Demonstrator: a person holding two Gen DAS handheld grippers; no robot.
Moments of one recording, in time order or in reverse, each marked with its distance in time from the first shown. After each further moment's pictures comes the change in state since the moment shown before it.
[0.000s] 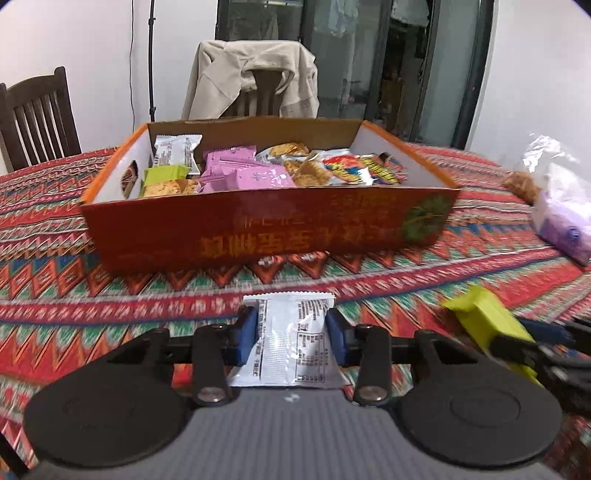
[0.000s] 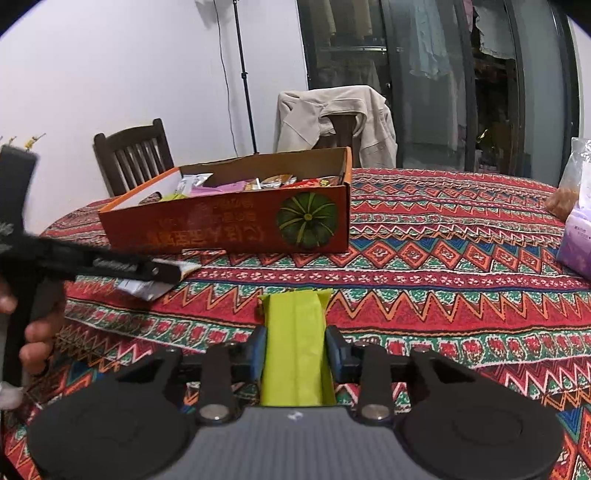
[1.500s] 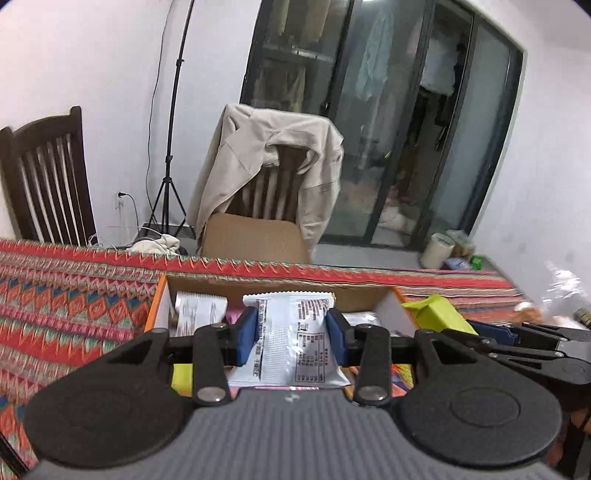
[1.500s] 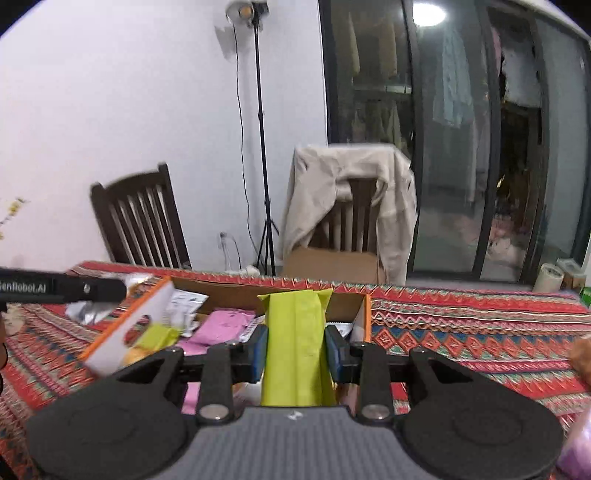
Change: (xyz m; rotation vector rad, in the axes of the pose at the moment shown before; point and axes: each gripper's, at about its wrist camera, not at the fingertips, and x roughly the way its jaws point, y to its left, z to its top) left arm 0.023 0.053 0.184 -0.119 -0.130 0.023; right arm 0.063 -0.001 0.202 -0.078 -0.063 0.013
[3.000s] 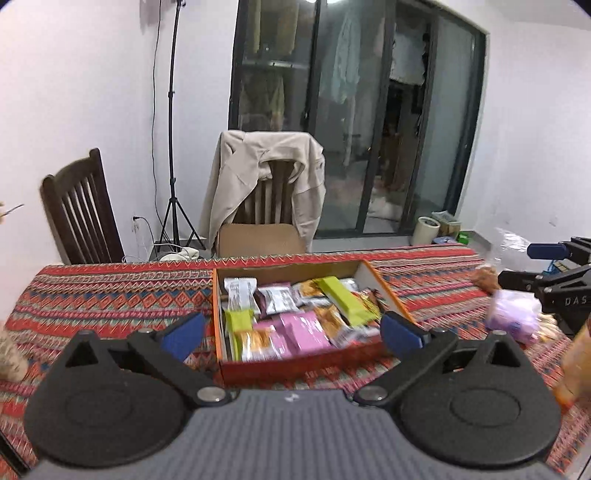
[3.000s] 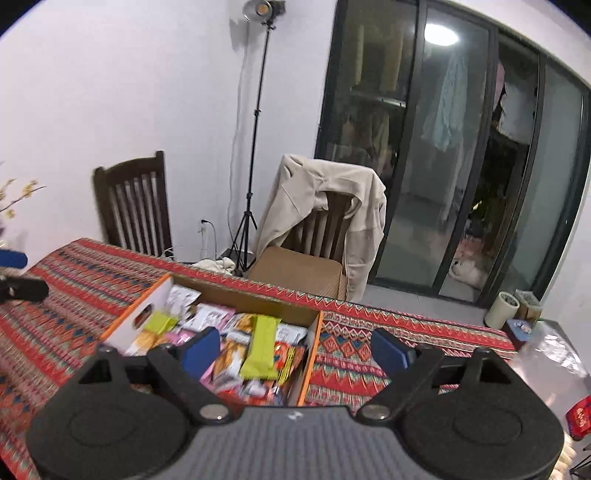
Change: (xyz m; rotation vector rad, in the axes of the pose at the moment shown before) left arm -0.245 -0.001 -0.024 0.125 -0.015 -0.024; right arm -0.164 0.032 0.042 -0.154 0.016 -0.117
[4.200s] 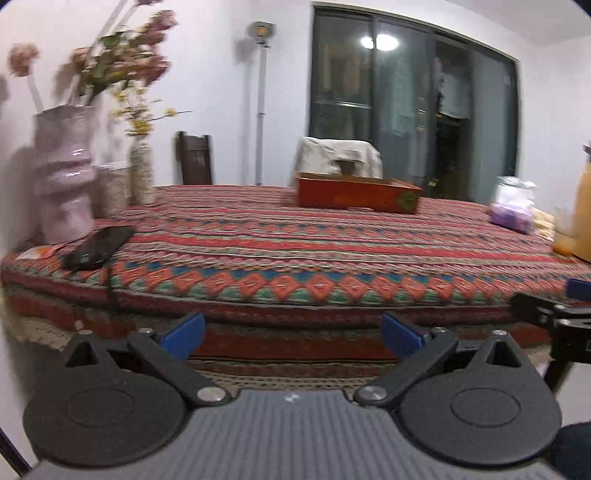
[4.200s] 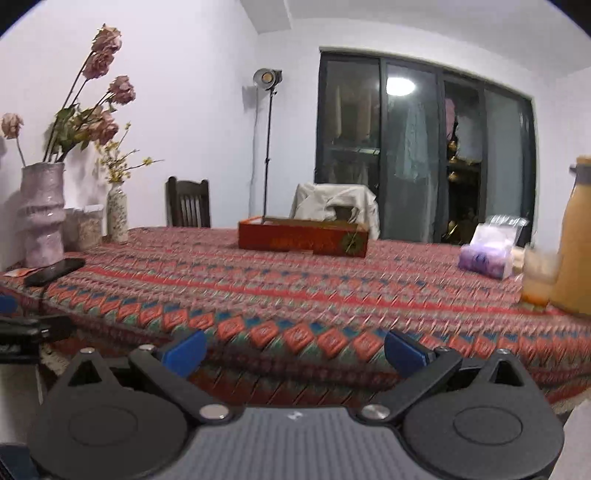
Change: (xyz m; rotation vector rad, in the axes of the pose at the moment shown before) left arm -0.228 -0.063 -0.436 -0.060 -0.193 0.242; right arm -0.269 0.228 -0.424 0.113 -0.247 -0.032
